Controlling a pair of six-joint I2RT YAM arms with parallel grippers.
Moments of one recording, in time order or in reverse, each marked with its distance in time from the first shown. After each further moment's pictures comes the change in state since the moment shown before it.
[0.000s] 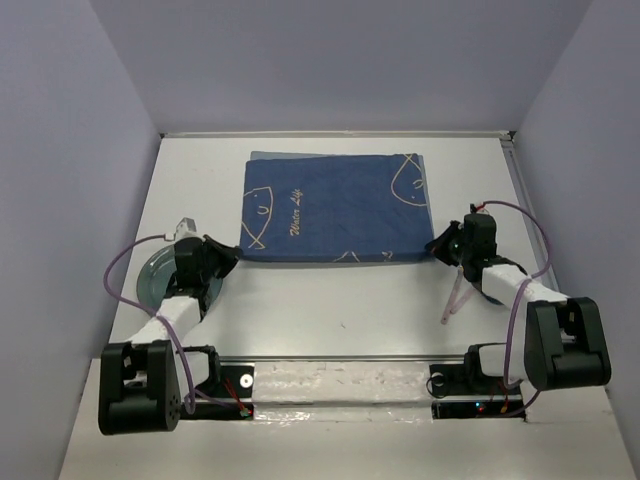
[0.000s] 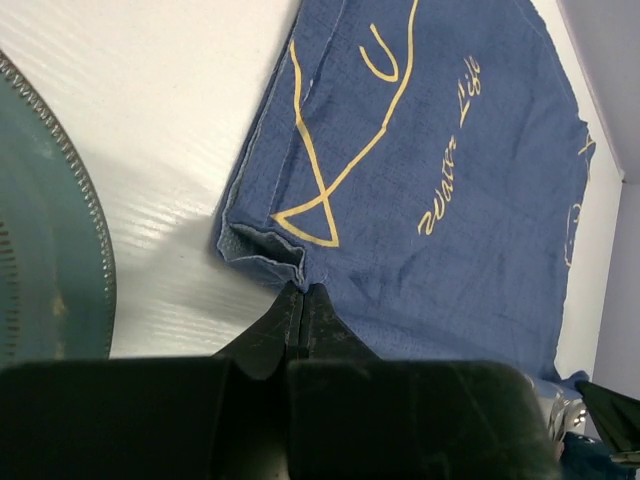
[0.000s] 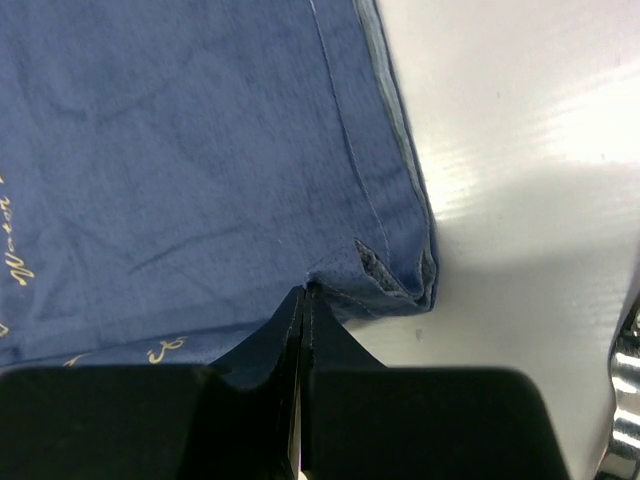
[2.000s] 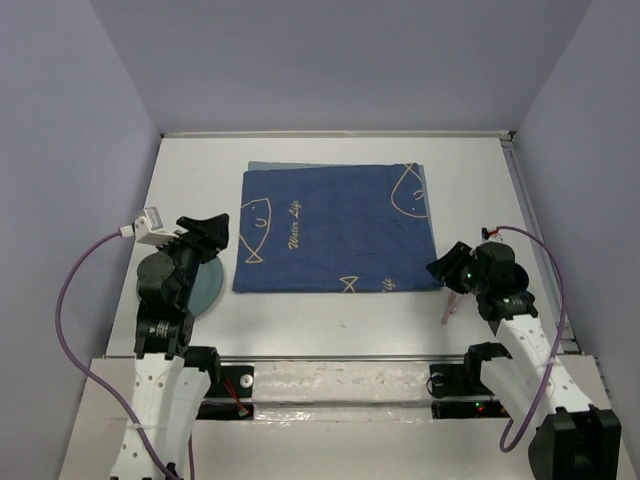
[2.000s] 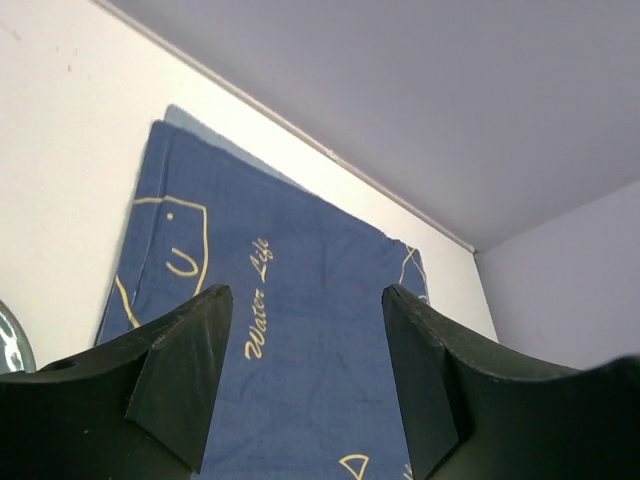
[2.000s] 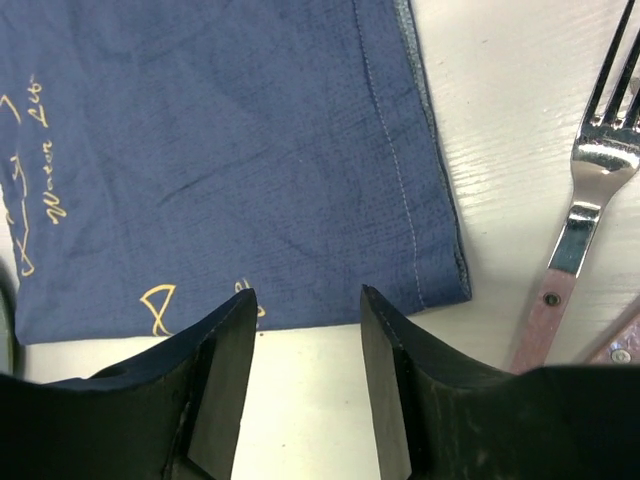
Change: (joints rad) left arm -0.079 -0.657 0.188 -0.381 -0.134 0.056; right arm -0.001 -0.540 -0.168 -0.345 -0.096 -0.012
